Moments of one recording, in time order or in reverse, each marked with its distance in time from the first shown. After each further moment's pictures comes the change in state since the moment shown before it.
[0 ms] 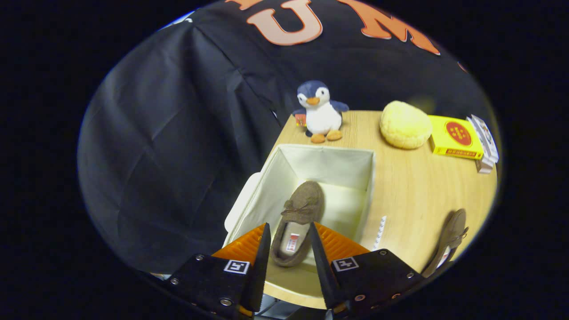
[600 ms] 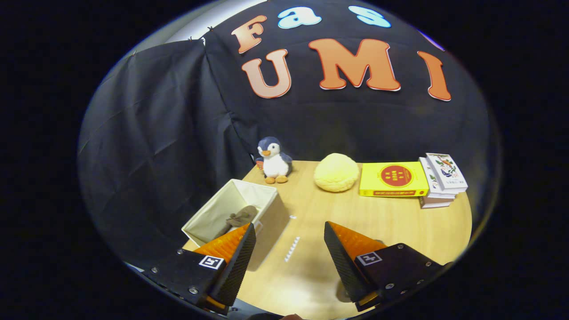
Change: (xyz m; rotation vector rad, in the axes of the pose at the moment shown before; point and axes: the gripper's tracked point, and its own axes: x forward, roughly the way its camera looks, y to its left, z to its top) arm -0.140 -0.182 0.002 -0.106 -0.247 -0.161
